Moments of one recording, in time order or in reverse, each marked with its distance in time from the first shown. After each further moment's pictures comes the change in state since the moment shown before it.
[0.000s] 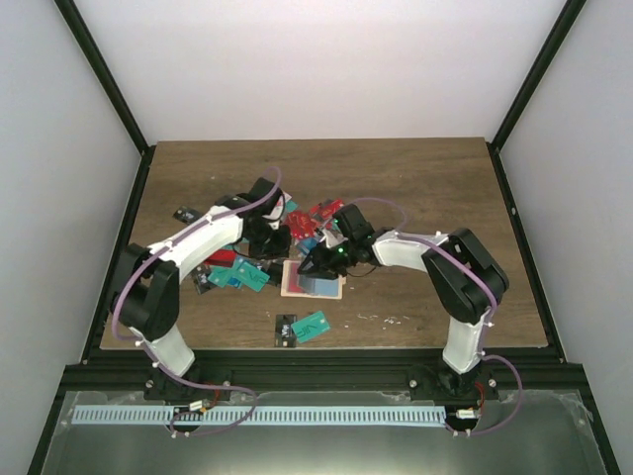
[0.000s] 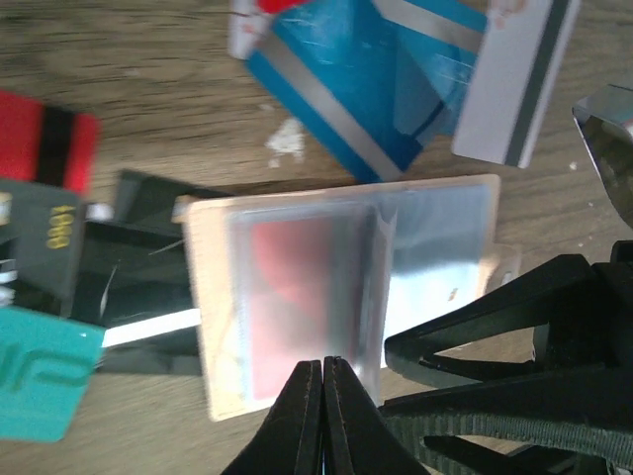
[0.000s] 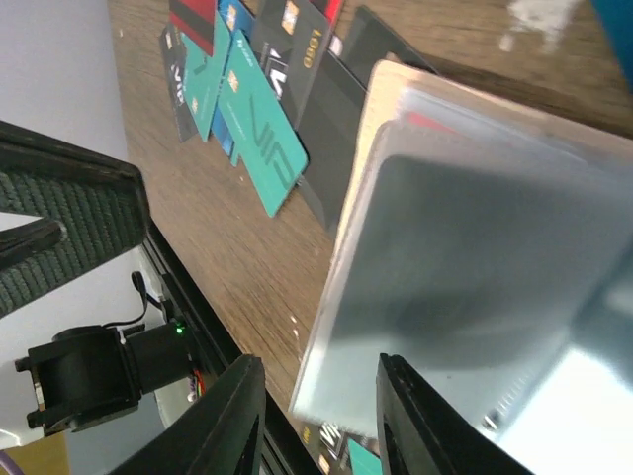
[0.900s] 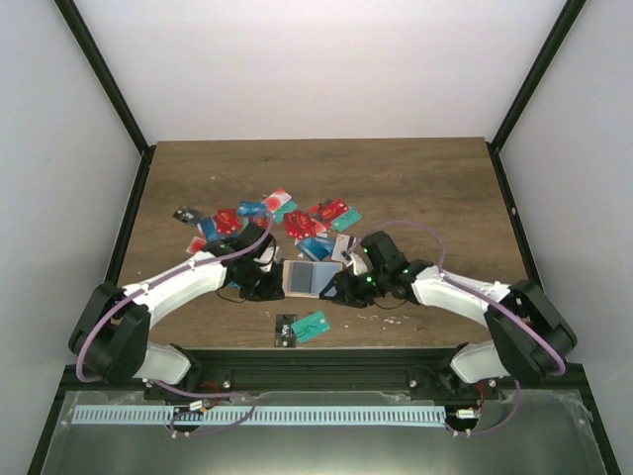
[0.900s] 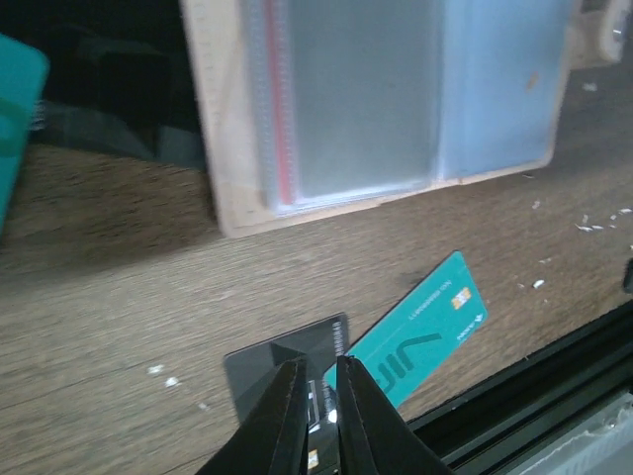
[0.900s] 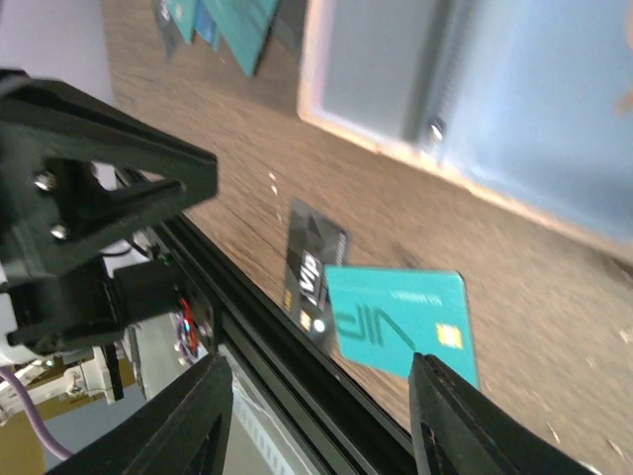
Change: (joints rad) left arm -0.056 -0.319 -0.451 0.130 0.053 -0.016; right arm 0.040 -0.399 -0.309 -0.029 0.081 0.059
